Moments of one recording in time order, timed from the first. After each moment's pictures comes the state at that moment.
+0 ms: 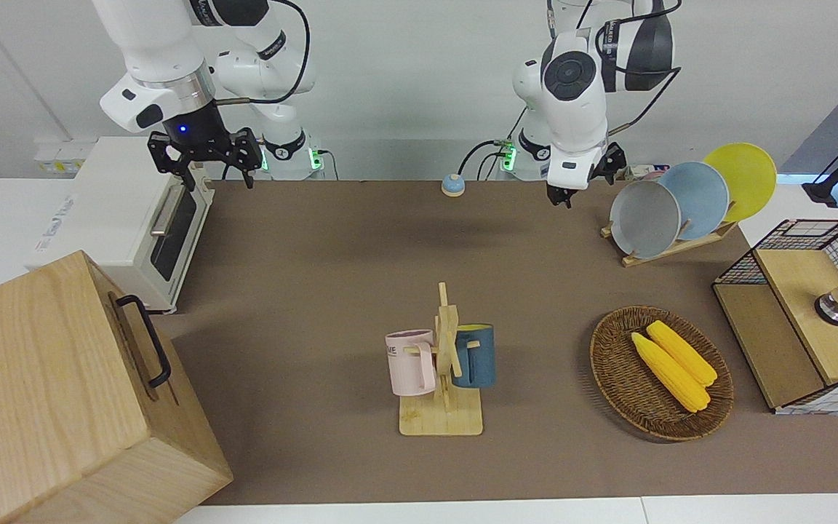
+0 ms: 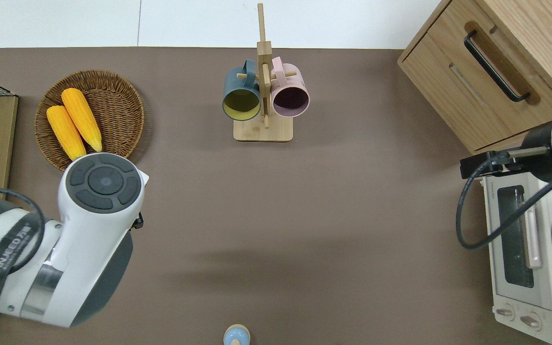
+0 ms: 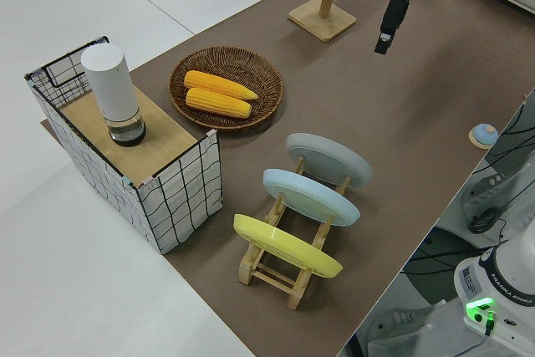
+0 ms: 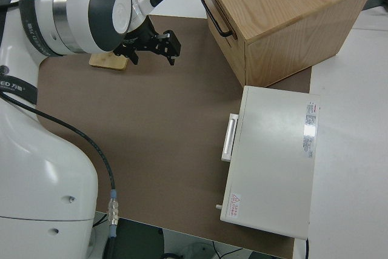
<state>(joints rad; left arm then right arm) 0.22 -0.09 -0.53 -1.91 0.28 1.55 -0.57 -0.04 0.03 0.13 -1.49 -0.02 1.51 0.04</state>
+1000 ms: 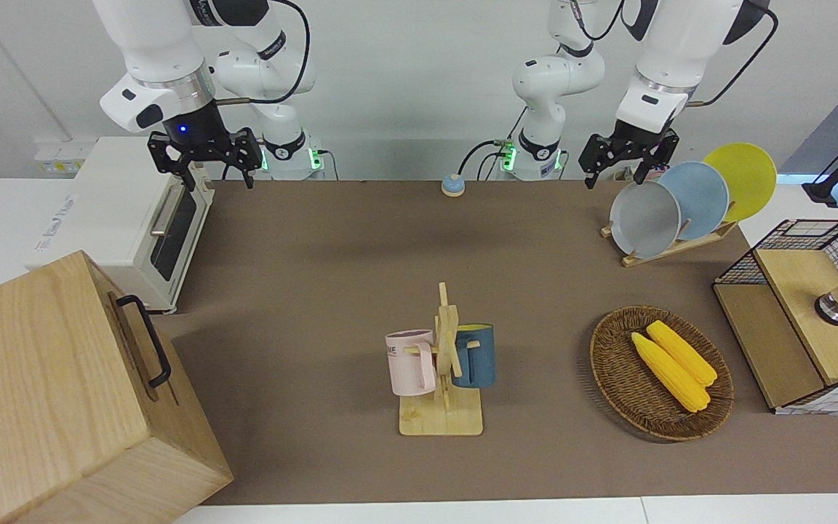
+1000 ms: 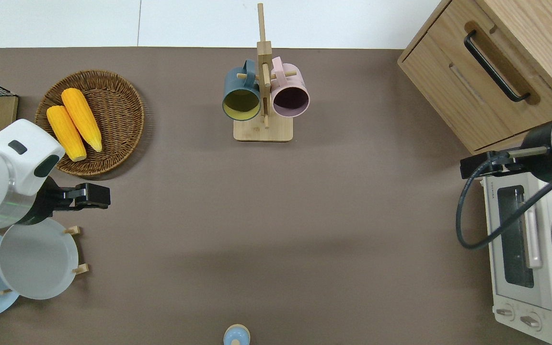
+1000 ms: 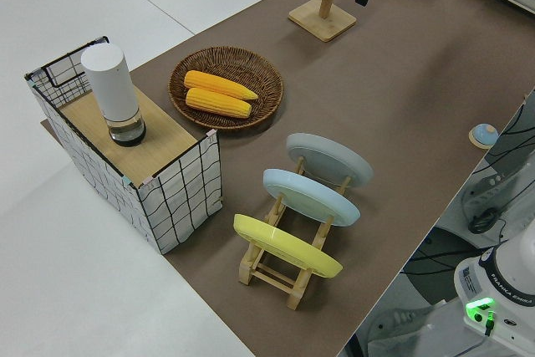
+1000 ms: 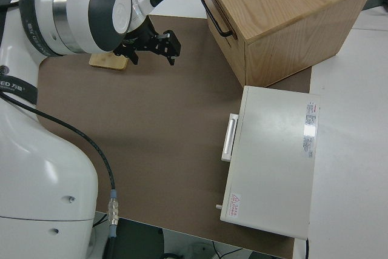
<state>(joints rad) 0.23 -0.13 -0.35 -1.73 -0.04 1.64 -0.19 -0.04 0.03 0.13 -1.49 -0.02 1.51 0.04</state>
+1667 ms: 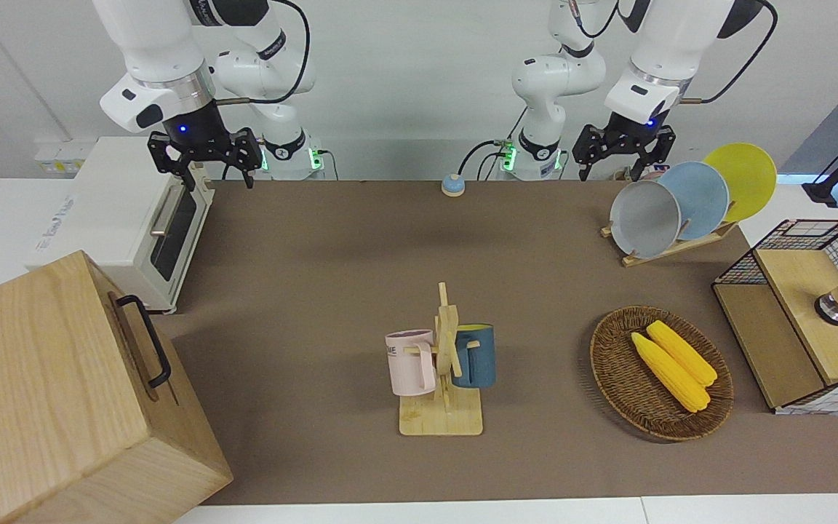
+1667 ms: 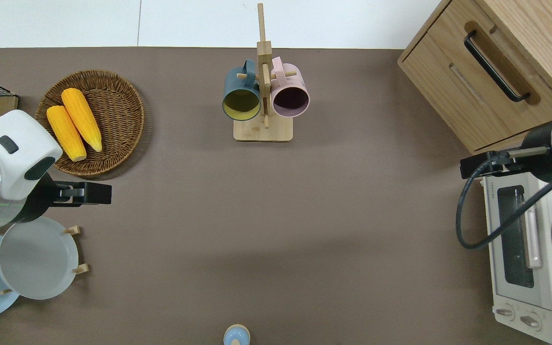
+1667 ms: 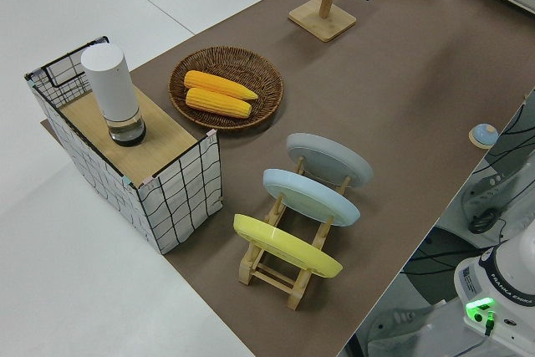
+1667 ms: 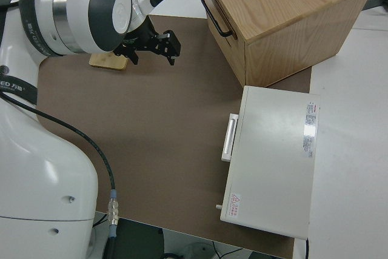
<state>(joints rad) 0.13 -0.13 -0.27 -1.72 -0.04 1.61 -0.09 -0.04 0.03 0.13 -1.49 -0.02 1.51 0.04</state>
